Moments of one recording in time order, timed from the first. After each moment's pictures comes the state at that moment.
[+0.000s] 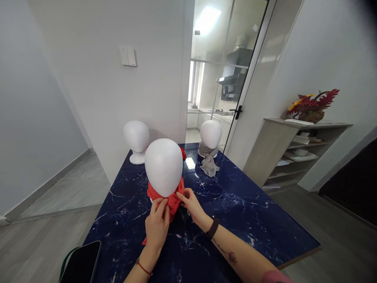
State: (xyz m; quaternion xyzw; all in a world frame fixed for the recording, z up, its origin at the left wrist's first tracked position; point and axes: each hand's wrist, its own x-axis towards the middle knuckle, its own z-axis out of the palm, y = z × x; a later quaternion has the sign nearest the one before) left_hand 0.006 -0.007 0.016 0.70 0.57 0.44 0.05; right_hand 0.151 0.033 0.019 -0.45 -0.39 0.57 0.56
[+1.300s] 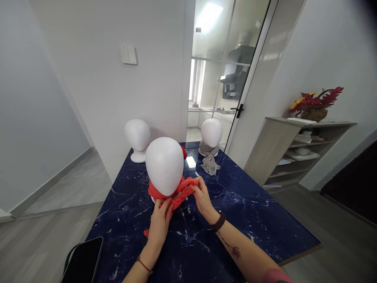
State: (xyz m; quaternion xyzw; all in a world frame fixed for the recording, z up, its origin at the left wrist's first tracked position) left_hand 0.006 0.000 0.003 0.70 0.53 0.44 0.18; right_hand 0.175 0.037 0.041 -0.36 -0.42 0.49 0.67
